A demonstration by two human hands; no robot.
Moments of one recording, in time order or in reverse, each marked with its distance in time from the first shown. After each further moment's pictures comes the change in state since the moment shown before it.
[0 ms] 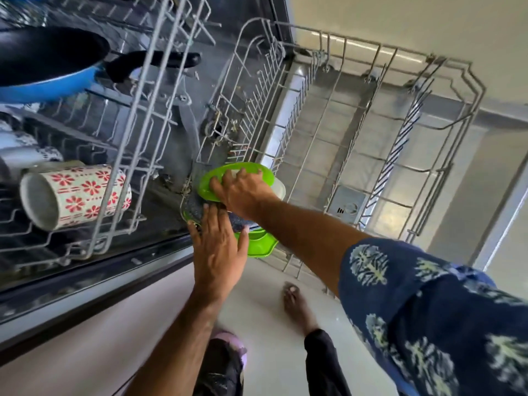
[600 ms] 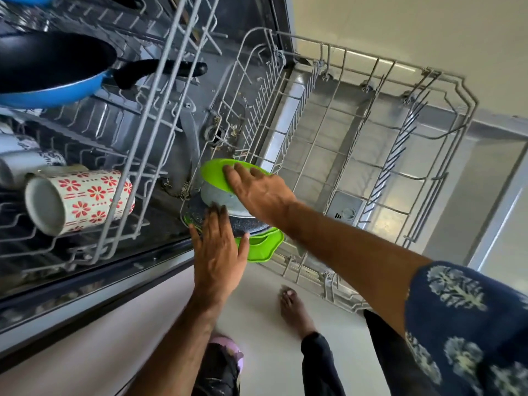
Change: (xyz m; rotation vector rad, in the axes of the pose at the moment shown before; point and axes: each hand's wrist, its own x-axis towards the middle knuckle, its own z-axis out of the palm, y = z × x) left_hand 0.002 -0.001 -0.006 -0.025 -0.061 0.003; right_hand -0.028 0.026 -0.015 0.170 0.120 0.057
